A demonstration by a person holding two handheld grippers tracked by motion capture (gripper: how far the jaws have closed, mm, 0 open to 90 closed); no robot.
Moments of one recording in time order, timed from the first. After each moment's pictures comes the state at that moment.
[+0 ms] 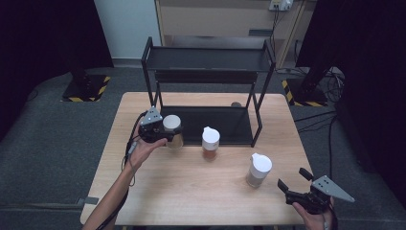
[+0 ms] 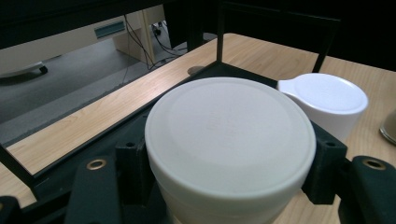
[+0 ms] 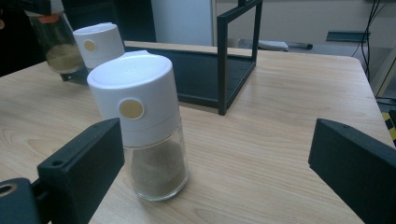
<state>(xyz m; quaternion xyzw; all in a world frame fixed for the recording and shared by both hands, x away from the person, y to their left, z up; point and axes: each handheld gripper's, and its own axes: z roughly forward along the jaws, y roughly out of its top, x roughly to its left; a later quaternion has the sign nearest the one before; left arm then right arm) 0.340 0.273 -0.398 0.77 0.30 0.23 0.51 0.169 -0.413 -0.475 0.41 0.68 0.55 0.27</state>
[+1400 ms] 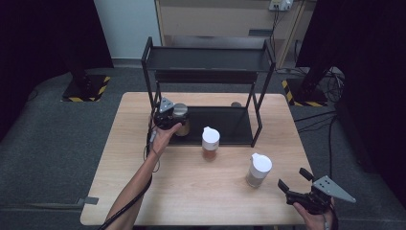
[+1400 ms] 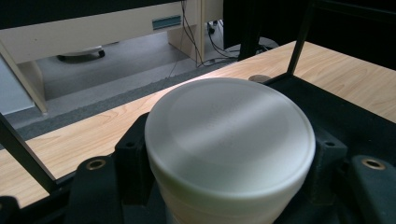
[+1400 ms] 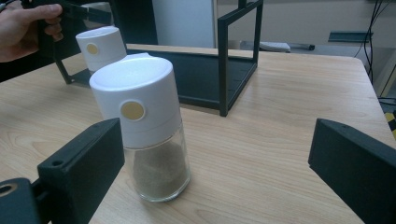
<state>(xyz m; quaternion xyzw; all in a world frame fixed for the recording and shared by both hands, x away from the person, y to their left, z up) 0.384 0.221 -0.427 0.72 0.40 0.29 0.49 0.169 -0.416 -0.477 0.41 0.67 0.55 0.27</state>
